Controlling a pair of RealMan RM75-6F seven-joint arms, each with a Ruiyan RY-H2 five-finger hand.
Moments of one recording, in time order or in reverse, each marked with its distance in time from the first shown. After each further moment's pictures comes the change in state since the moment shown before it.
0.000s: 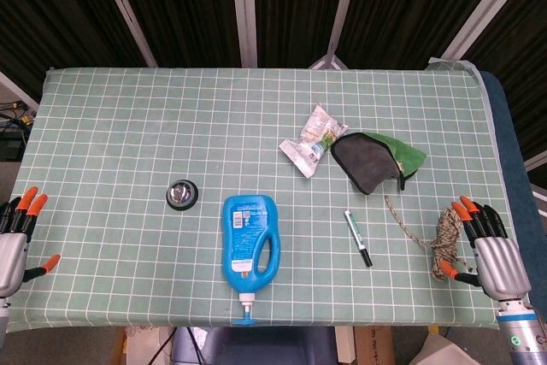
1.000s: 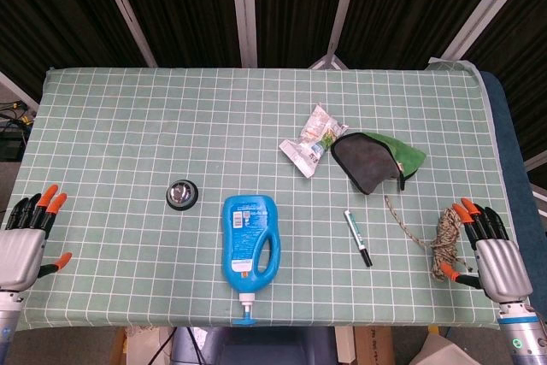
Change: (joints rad) left arm -0.048 -0.006 0.003 0.001 0.033 -0.066 0.057; right arm -0.007 0.006 -0.008 -0.004 -0.007 0.005 0.005
